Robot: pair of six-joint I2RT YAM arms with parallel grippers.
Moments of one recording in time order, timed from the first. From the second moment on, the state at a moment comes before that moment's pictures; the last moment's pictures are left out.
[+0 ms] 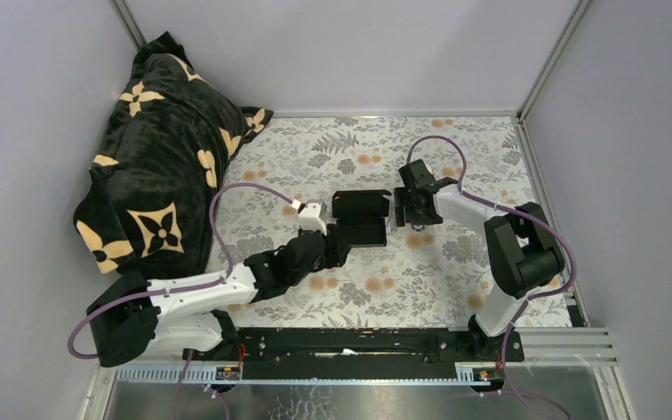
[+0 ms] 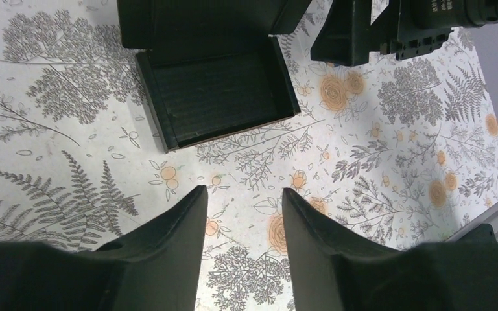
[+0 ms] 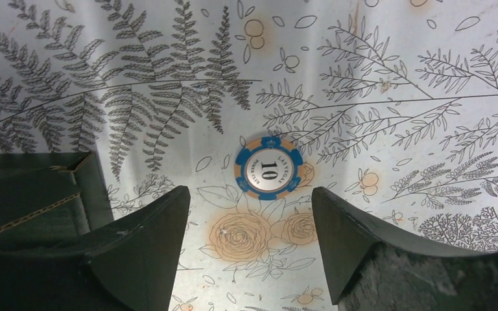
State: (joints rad) left arm -1.01 1.20 0.57 0.11 -0.37 -0.74; right arm 0.44 1.72 1.05 -0.50 0.21 0.33
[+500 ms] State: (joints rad) left arm -1.01 1.11 0.56 0.04 -0.41 -0.75; right arm 0.40 1.75 1.03 -0.44 0.19 0.34
